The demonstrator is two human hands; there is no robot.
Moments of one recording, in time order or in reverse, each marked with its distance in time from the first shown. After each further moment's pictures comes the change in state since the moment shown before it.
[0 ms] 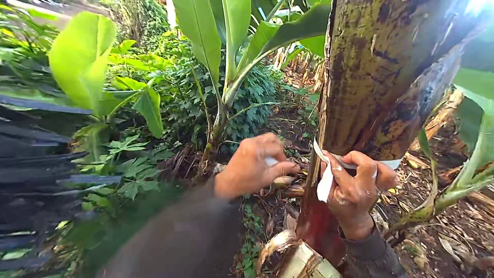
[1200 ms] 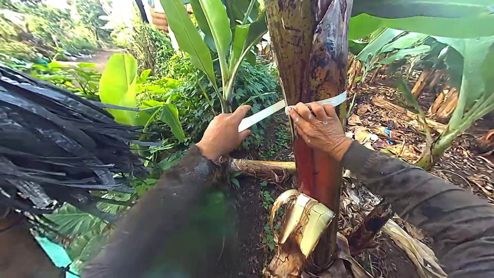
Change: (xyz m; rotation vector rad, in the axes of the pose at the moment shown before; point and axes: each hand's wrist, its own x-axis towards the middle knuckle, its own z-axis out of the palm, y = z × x) left_hand -0.014 0.070 -0.042 0.602 -0.316 -0.349; right_hand 0.011 0.047 -0.032 0.015 -0.305 -0.512
